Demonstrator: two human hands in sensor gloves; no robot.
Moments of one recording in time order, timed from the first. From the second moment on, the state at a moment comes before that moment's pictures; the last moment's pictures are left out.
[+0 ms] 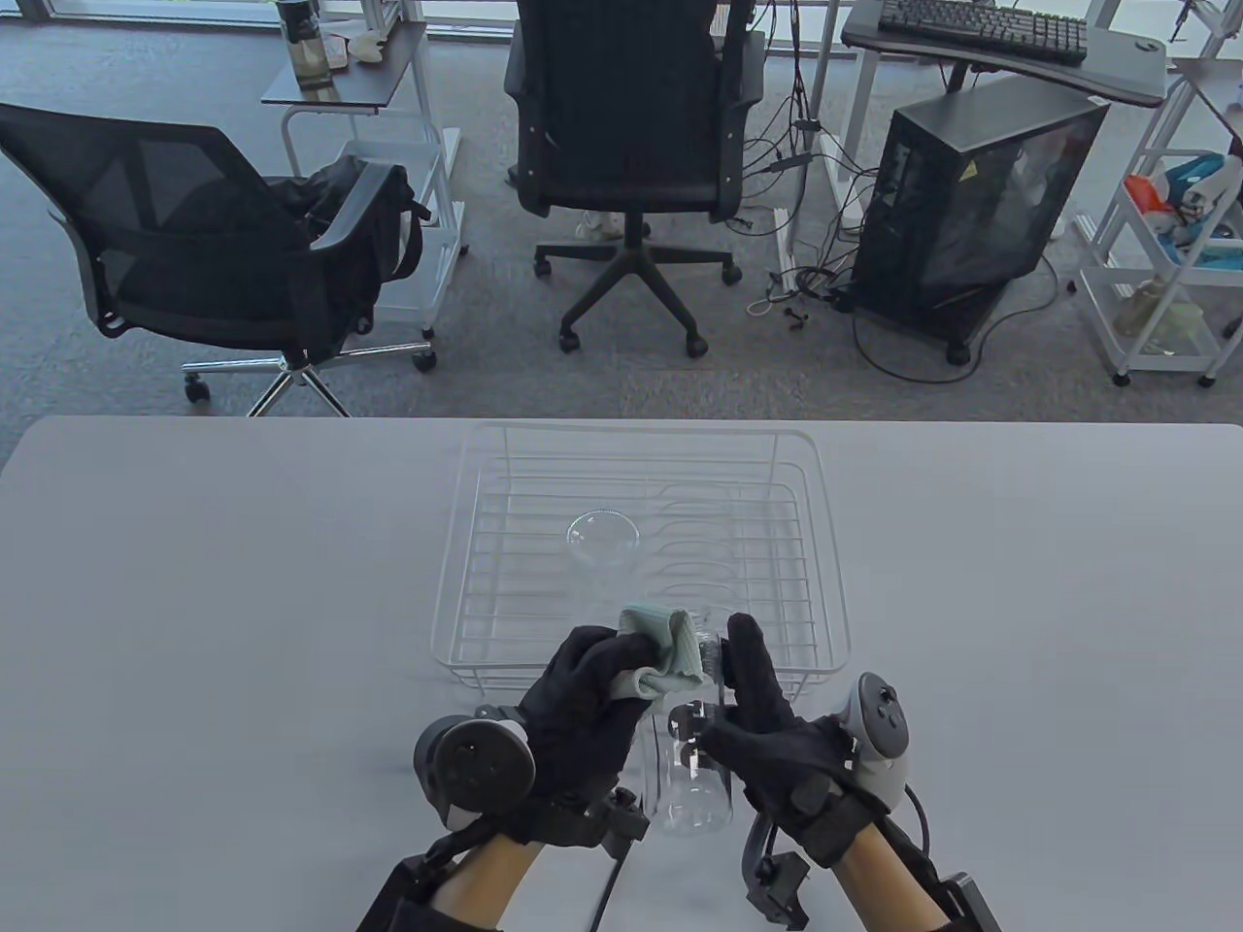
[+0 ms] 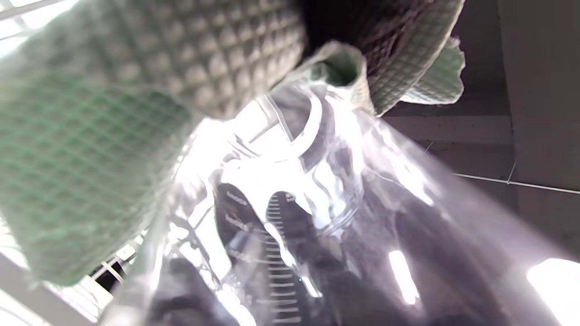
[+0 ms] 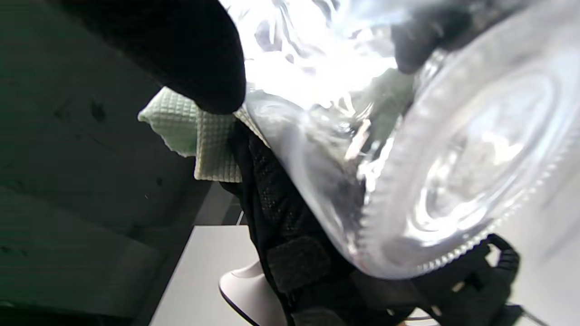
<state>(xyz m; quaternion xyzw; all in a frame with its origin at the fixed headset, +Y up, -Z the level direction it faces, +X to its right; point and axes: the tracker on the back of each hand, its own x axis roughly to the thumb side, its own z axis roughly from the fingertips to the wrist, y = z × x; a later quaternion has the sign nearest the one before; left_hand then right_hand) -0.103 -0.666 -0.289 0.22 -0.28 0.48 0.80 0.134 -0.736 -0.305 0.25 0.15 0.55 0.78</state>
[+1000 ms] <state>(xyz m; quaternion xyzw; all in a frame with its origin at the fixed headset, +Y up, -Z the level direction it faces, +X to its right) -0.076 -0.670 -0.269 0.21 -0.33 0.47 0.79 0.164 -0.708 -0.306 0.26 0.13 0.61 0.74</state>
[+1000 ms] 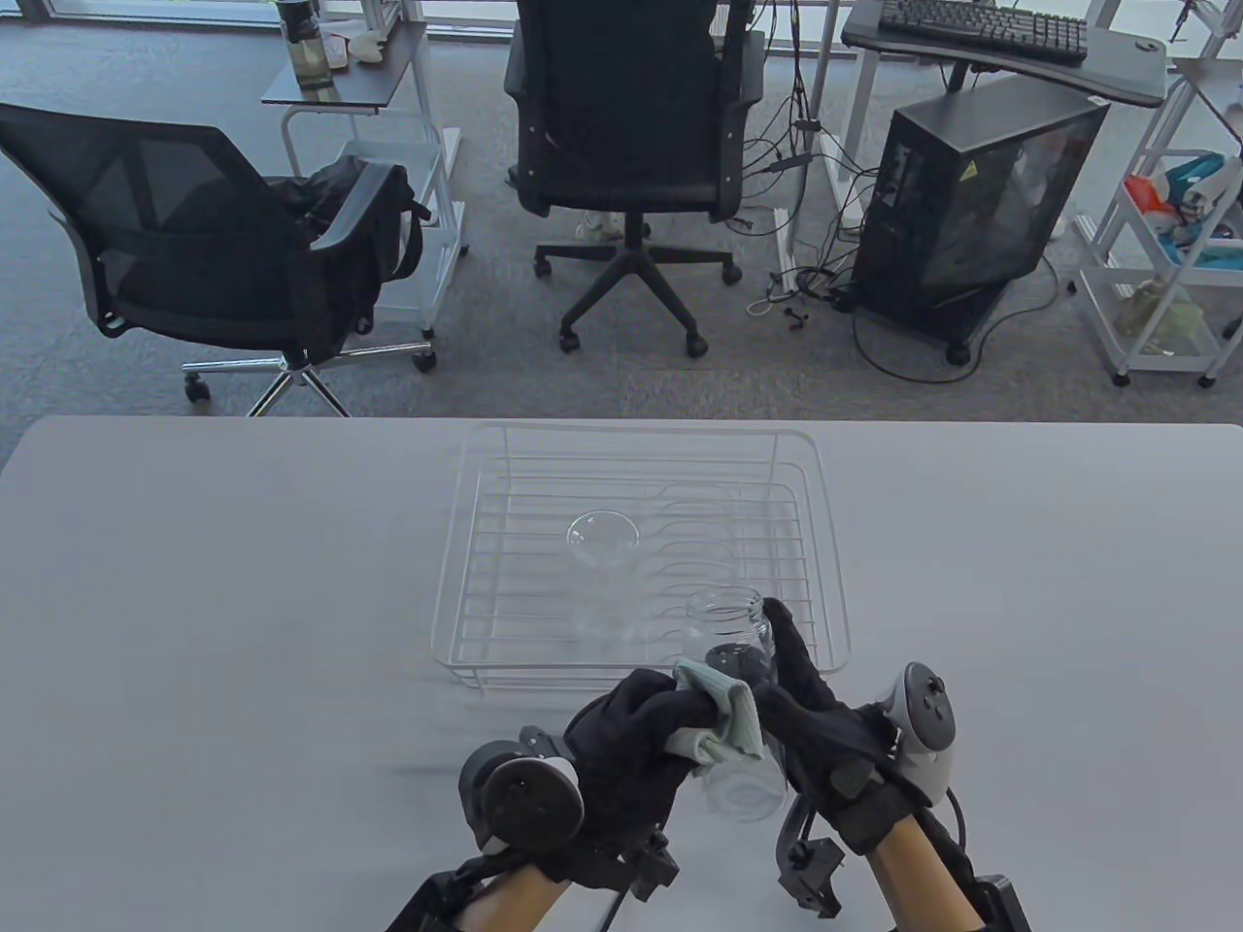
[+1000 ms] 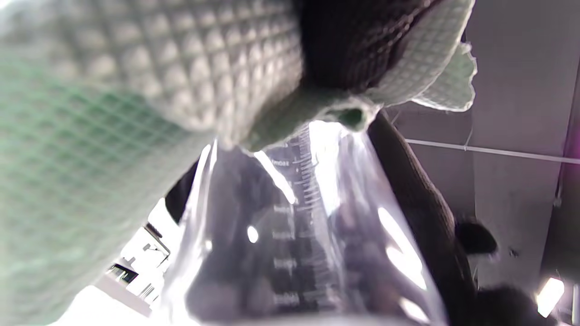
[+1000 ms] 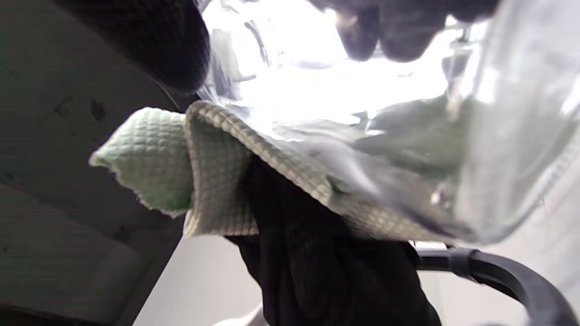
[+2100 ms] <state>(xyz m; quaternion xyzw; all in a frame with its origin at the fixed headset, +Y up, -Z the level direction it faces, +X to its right) -0.055 -0.681 -0.263 0.18 -0.36 0.44 0.80 0.176 -0.698 -0.300 0.20 -0.03 0.61 0.77</state>
